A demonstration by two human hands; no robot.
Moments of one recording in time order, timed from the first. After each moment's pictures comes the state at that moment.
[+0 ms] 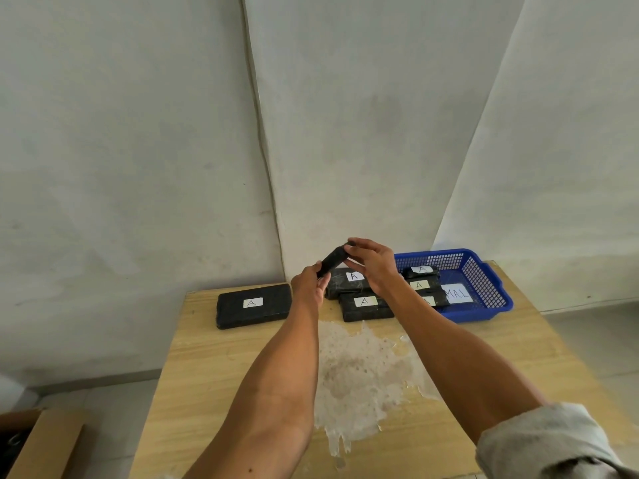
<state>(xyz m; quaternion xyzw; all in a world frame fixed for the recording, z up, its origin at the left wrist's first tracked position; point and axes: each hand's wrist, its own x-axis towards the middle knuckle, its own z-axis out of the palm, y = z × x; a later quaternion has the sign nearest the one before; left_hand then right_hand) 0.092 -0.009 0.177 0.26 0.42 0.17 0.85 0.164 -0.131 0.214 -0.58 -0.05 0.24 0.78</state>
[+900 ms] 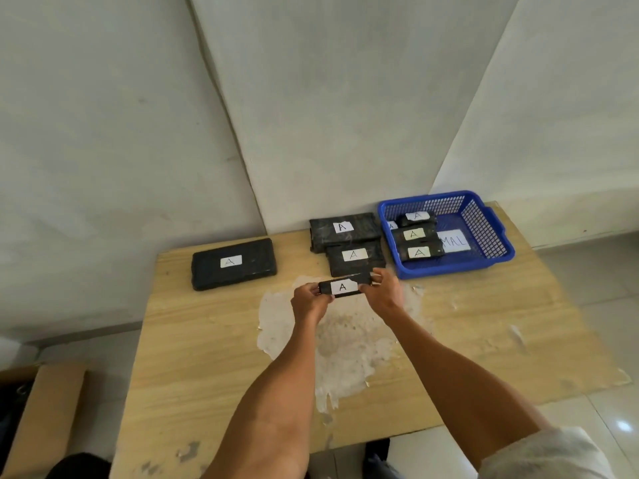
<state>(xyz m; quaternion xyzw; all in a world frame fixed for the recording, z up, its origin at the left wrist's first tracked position) 0.074 -0.057 0.047 0.67 0.47 0.02 0.58 0.157 -0.195 0.058 -0.87 0.00 0.19 0.45</state>
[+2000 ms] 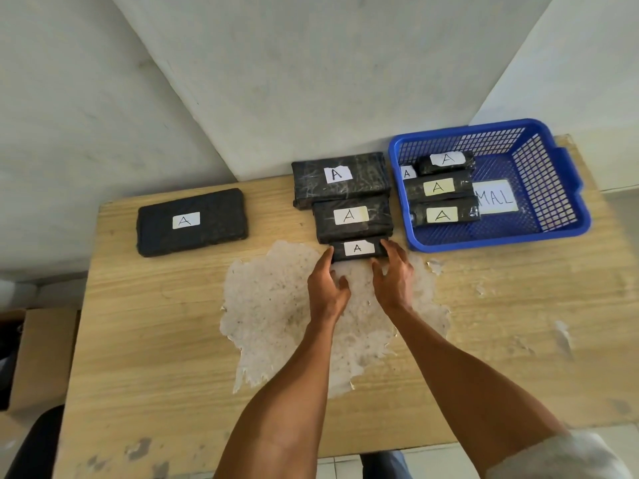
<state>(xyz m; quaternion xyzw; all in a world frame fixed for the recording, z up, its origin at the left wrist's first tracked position) 0.144 -0.108 -0.105 0.78 0.36 0.08 0.50 0.228 -0.217 -0.106 -0.90 -0.10 0.09 0.41</state>
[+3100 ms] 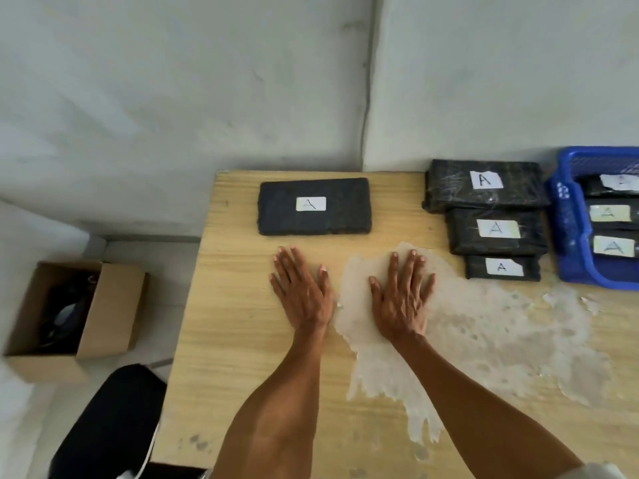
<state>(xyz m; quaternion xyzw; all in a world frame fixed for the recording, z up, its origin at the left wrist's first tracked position) -0.013 0.110 -0.141 0.83 0.52 0.05 0.17 0.087 -0.035 -0.145 -0.95 -0.26 0.12 0.11</state>
